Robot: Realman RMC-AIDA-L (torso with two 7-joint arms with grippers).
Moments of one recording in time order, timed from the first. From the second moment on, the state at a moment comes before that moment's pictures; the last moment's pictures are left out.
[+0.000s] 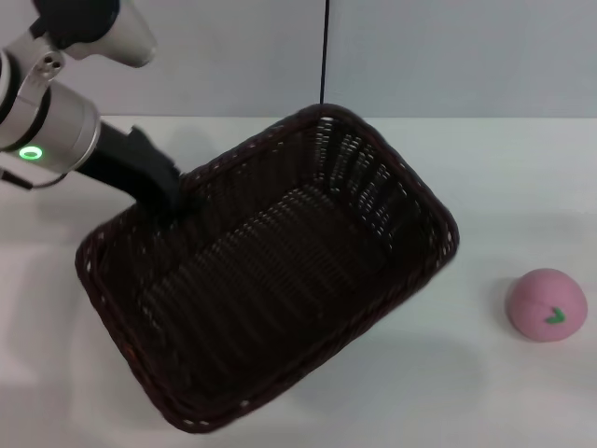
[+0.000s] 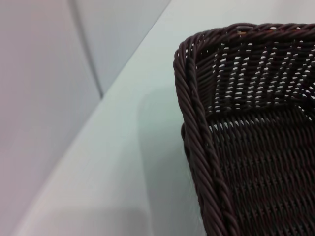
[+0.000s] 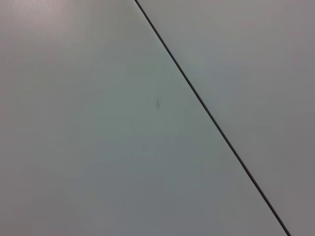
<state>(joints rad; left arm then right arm) -0.58 -2.07 1.25 1.39 2.51 1.56 -2.15 0.26 2.07 -0.45 -0.17 -0.95 -1.68 0.90</state>
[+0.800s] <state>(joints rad) -0.64 -2.08 1.53 1.45 2.48 1.41 -1.77 0.24 2.07 -0.45 -0.18 -0.95 -1.68 0.90</state>
